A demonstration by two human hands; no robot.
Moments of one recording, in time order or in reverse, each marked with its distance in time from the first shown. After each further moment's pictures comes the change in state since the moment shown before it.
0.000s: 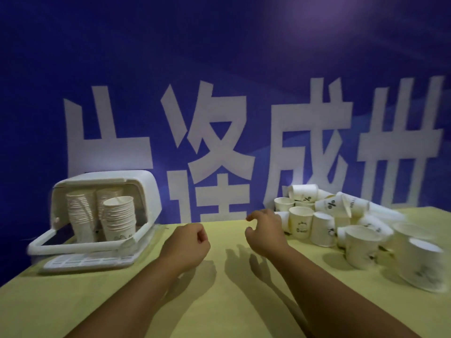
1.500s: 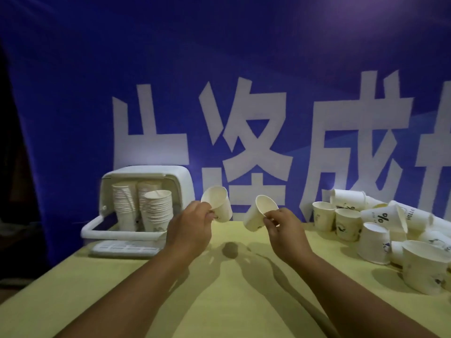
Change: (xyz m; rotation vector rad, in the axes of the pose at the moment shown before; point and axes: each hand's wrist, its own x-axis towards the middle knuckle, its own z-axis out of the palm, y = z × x) left_hand 0.012 -0.043 -0.035 0.219 0.439 0.122; right_hand -0.003 -0.027 0.021 0.129 0.052 -0.189
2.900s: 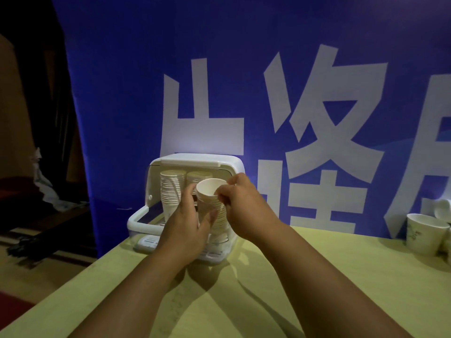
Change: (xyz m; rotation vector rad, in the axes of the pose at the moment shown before) left_hand 0.003 -0.131 -0.038 -0.385 -0.058 -0.272; right_hand 0.046 -0.168 0.149 -0.105 -0.236 -0.510
